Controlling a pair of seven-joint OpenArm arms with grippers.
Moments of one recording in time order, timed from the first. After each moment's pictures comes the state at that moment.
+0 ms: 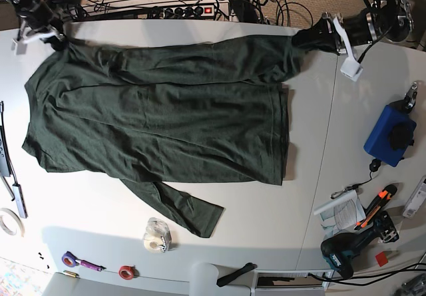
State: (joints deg) left arm 24.4 -14.9 -21.8 96.2 -82.4 -43.5 81.8; right arm -30.0 18.6 53.6 87.4 58.1 24.2 -57.9
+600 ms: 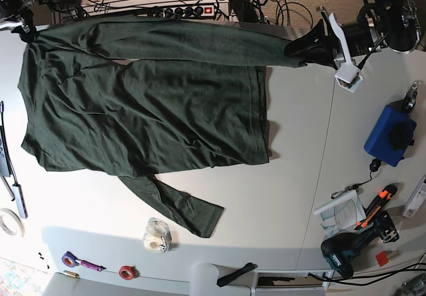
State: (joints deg) left arm 24.4 -14.8 -21.8 114.6 -82.5 -43.5 81.9; right arm -32.3 20.9 64.9 87.3 68.8 27.8 -64.8
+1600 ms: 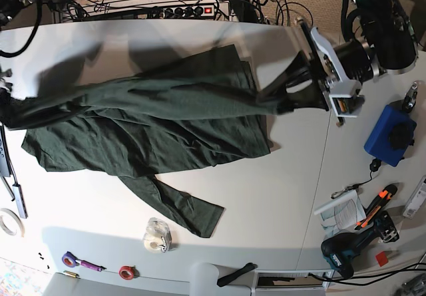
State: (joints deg) left arm 11.1 -4.8 -21.8 130.4 -79.6 -43.5 77.6; right arm -8.0 27.5 57.7 87.3 64.4 38.9 -59.1
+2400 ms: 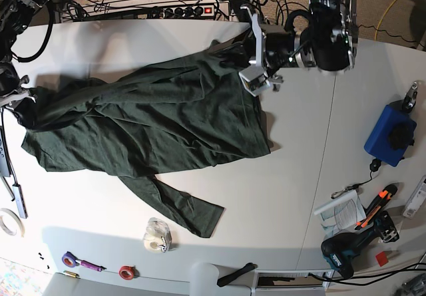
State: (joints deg) left arm 15.0 -5.5 5.9 117.3 -51.5 -43.5 77.5; right arm -7.9 27.5 49.3 87.3 51.3 35.7 -53.4
